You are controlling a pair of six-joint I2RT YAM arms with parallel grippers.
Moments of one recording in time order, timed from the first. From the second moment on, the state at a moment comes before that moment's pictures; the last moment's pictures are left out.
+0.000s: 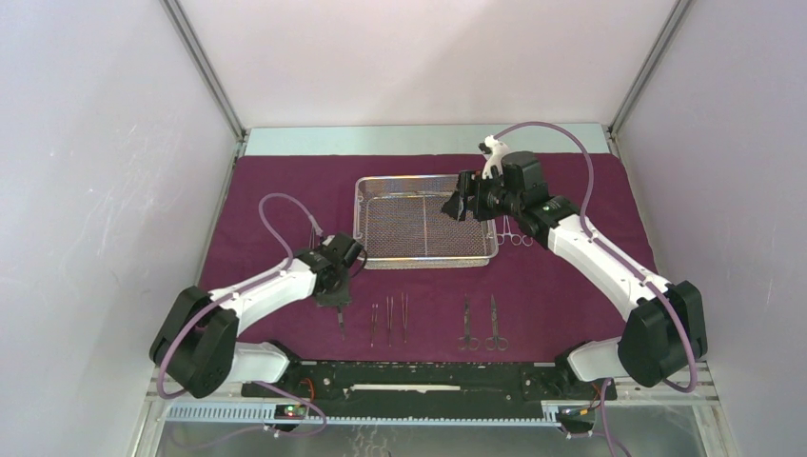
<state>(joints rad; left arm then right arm) -0.58 1.30 0.65 -0.69 -0.26 -0.60 0.45 1.38 1.09 -0.25 -0.30 0.38</state>
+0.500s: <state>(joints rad) -0.58 1.22 0.69 -0.72 -0.28 -0.60 0.45 1.38 1.09 -0.25 -0.29 0.38</state>
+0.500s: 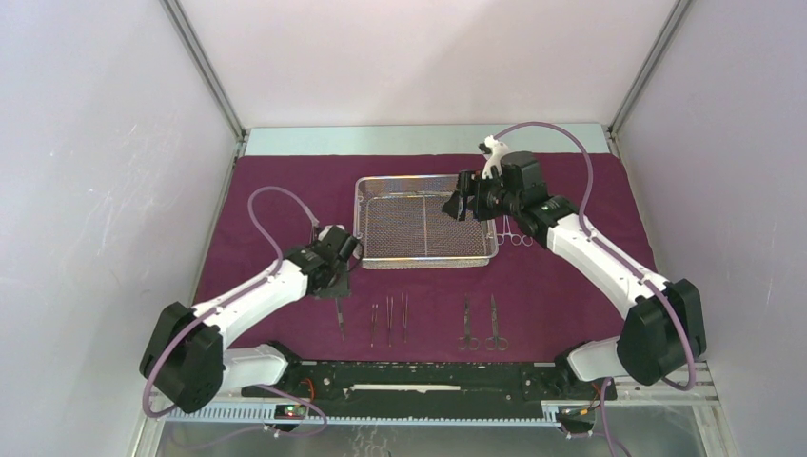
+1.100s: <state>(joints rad) -0.56 1.08 0.85 -0.71 -0.17 -0.51 0.45 1.55 1.14 -0.28 -0.18 0.35</state>
